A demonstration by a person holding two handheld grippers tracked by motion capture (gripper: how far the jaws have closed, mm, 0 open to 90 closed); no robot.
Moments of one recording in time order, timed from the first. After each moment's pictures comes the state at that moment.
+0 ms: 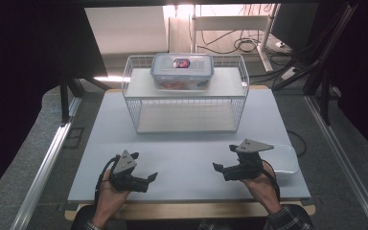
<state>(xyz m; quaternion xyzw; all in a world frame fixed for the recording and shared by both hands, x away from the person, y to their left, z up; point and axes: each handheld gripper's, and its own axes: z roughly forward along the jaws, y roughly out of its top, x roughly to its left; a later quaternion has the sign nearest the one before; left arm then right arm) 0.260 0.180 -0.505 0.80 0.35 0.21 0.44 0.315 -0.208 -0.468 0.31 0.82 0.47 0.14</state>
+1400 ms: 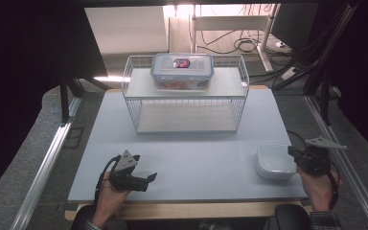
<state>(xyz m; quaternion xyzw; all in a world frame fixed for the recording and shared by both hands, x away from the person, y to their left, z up) 0.266 0.184 -0.511 0.81 0.37 0.18 0.42 0.319 -0.379 -0.451 0.53 0.72 0.35 0.27</state>
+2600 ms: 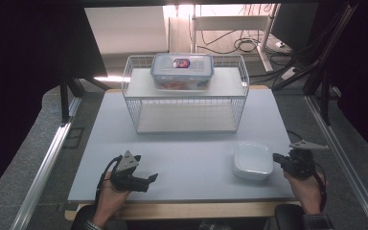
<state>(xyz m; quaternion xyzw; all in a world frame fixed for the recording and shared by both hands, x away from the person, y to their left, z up) 0.267 0.181 -0.513 0.81 0.36 0.18 0.42 0.321 -0.344 -0.469 0.51 0.76 0.35 0.20</state>
